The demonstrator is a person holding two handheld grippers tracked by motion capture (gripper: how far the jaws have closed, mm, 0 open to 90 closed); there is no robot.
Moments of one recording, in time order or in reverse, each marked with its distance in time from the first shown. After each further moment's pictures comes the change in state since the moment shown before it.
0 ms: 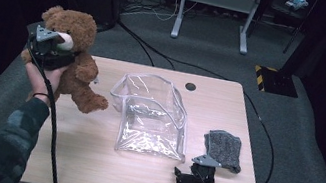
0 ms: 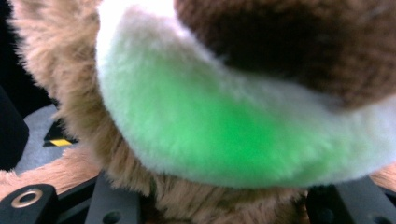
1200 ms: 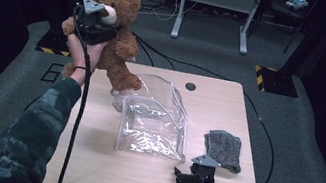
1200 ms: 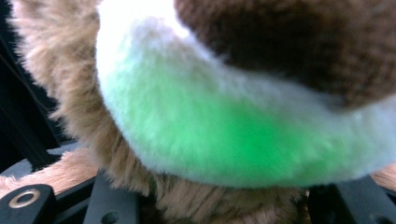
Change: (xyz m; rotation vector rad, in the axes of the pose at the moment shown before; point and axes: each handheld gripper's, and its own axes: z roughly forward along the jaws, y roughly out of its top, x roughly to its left) left arm -0.093 0.084 0.039 -0.098 -0.080 0.087; right arm 0.000 0.000 0.000 -0.001 -0.002 -0.013
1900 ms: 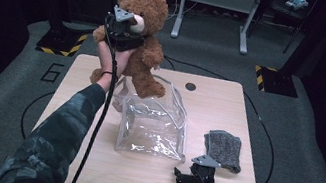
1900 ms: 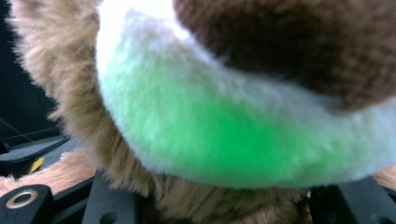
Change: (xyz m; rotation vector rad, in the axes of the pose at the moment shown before) left arm -0.056 -0.004 0.035 0.005 -0.107 -0.029; right arm 0.000 0.000 -0.001 0.003 0.007 0.007
